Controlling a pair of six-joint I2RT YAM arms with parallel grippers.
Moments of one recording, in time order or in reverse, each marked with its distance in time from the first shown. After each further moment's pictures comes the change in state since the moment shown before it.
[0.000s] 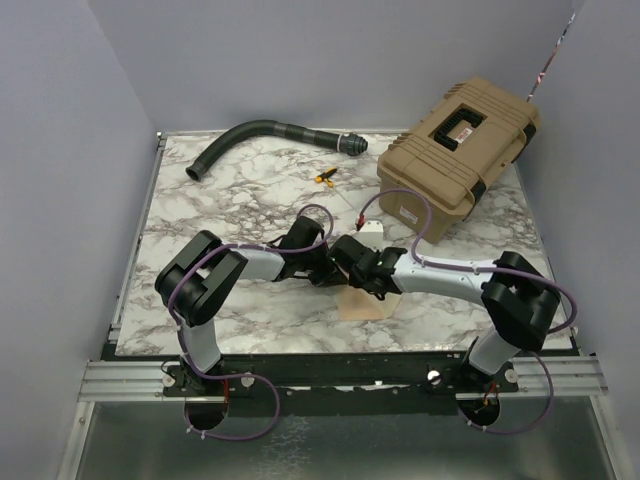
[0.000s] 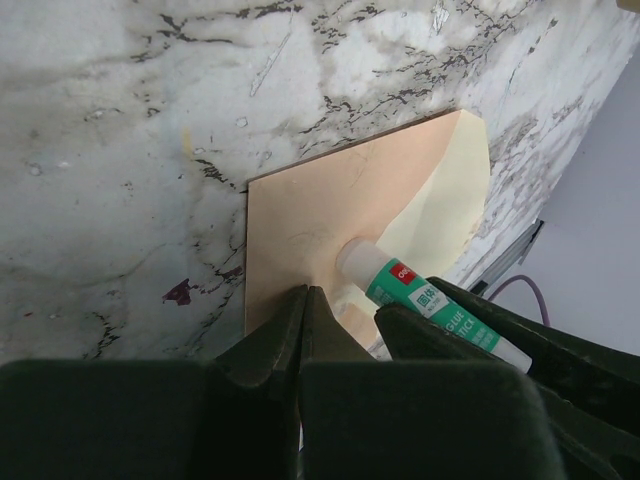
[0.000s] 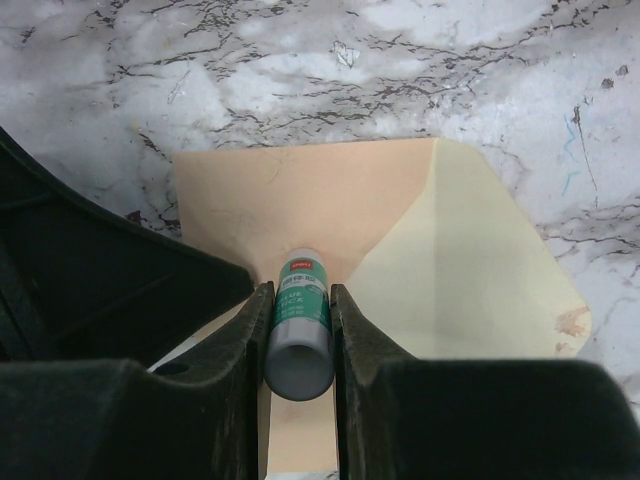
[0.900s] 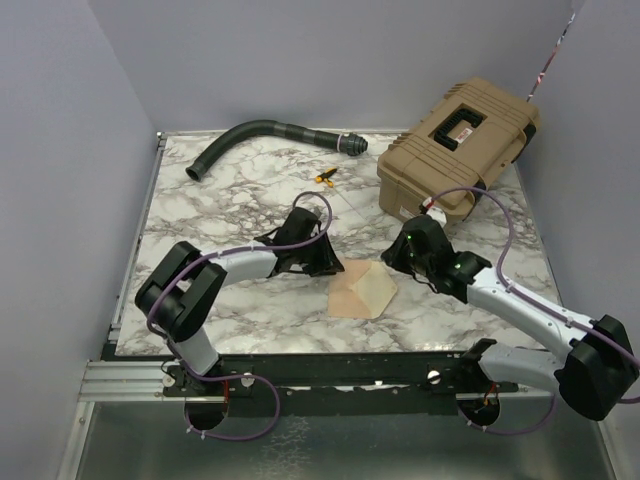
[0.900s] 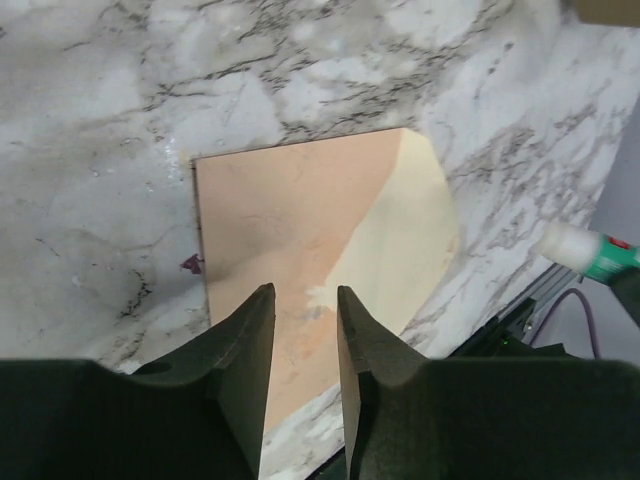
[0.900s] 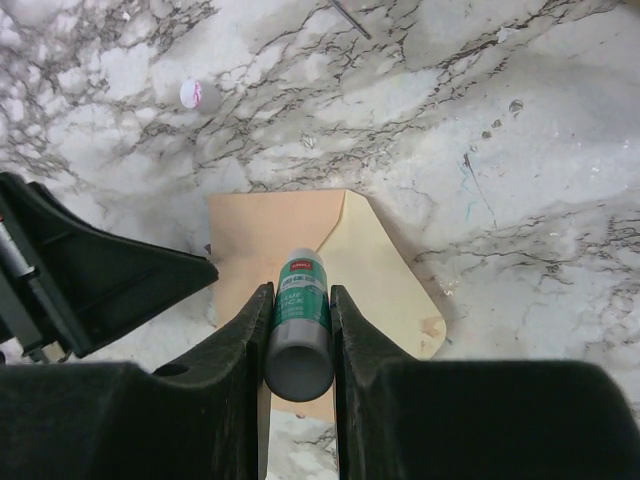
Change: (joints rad) left arm 0.000 -0.117 0.037 -0.129 -0.101 0.167; right arm -0.289 -0.492 -0.226 0.106 -0.279 -0.073
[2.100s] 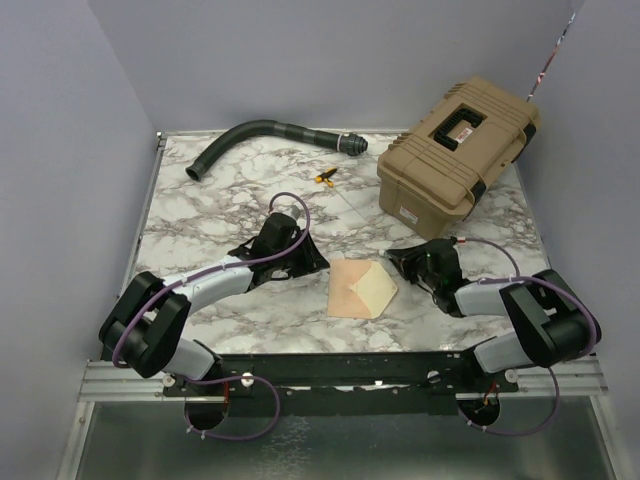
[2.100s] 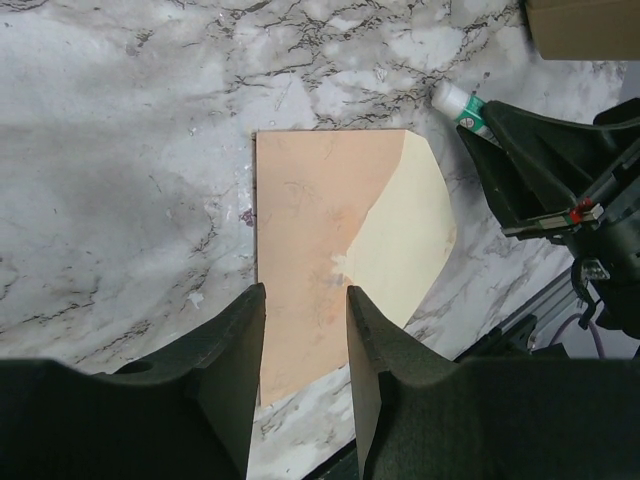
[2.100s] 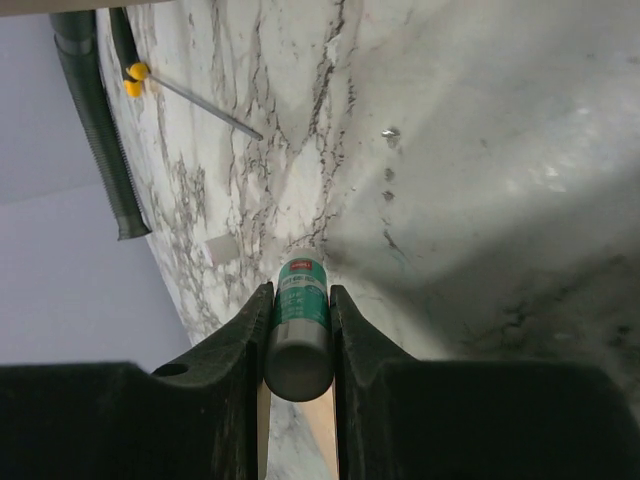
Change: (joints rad) left arm 0.046 -0.275 -0.155 -0.001 -0.092 0.031; right arm -0.279 0.275 -0.465 0.929 -0.200 0.599
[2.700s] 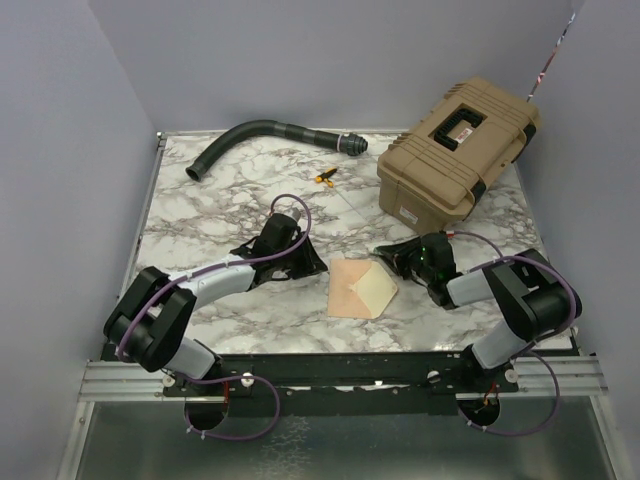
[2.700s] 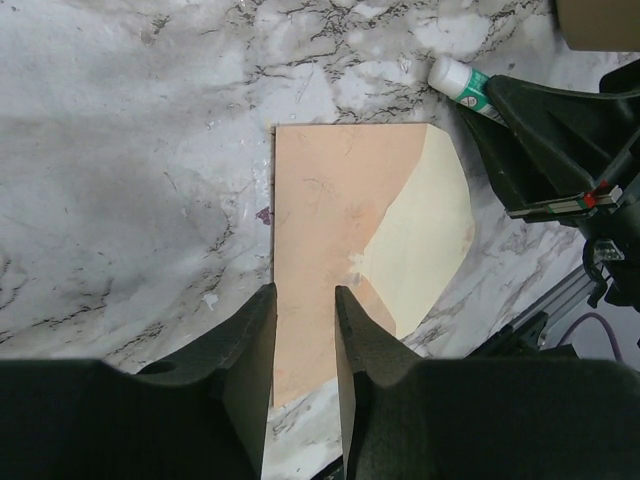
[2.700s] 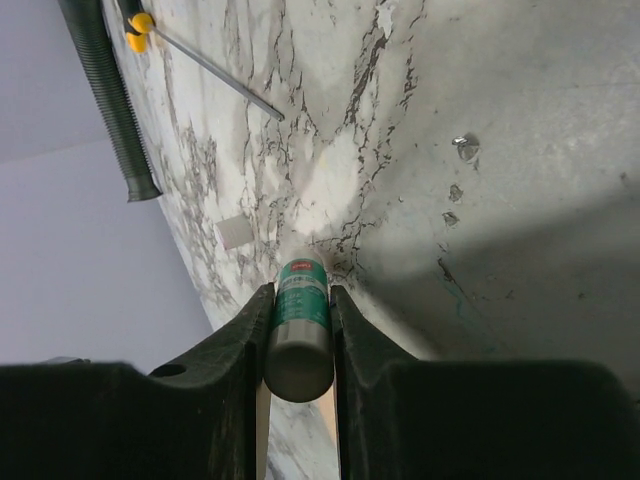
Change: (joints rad) left arm 0.005 0.032 0.000 0.001 0.016 0.008; right arm -0.020 0.195 0.072 0.156 -0.140 0.001
